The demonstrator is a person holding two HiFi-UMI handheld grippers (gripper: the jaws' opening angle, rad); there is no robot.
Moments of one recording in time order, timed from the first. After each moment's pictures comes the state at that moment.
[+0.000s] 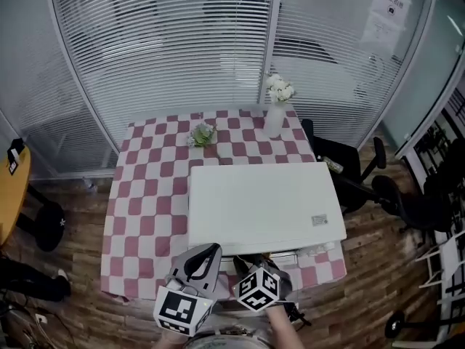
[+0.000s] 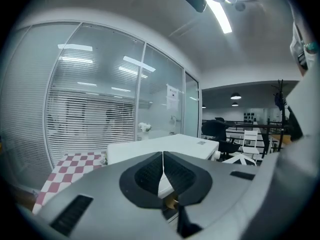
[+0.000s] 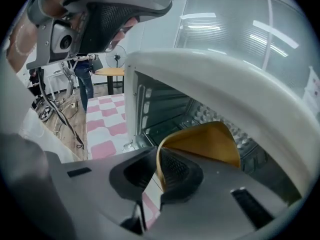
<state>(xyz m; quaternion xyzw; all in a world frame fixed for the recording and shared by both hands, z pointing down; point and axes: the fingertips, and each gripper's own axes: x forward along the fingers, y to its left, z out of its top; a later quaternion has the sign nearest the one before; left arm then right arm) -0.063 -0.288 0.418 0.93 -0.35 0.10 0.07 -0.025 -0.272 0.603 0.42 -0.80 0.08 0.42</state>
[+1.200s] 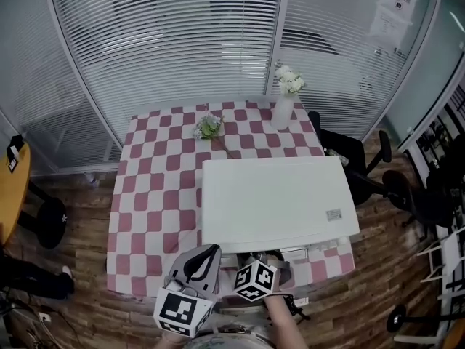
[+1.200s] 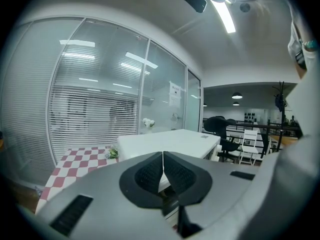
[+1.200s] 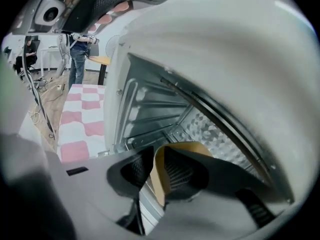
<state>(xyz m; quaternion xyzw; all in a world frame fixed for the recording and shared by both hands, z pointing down) -0.102 -0.296 0.436 0.93 -0.35 0.11 0.09 -0.042 -0.322 0.611 0.47 -0.76 -0.03 0.44</state>
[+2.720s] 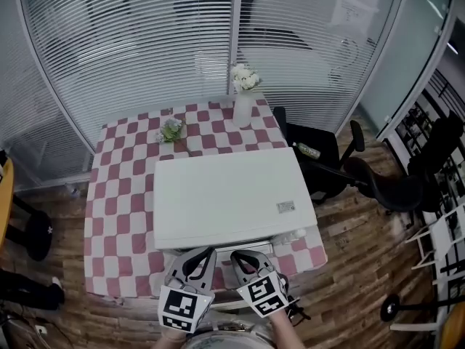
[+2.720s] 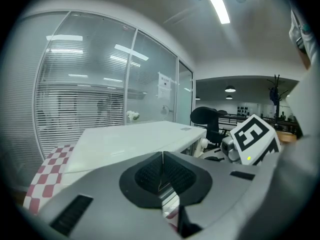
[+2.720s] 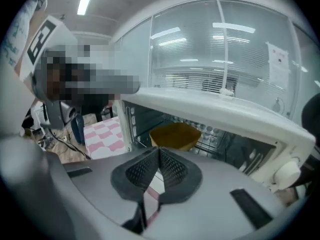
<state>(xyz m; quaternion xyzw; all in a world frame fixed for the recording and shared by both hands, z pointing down) 0.000 -0.249 0.465 0.93 -0.31 0.16 0.08 0.045 -0.228 0.560 0.51 -0.81 0.13 0.27</state>
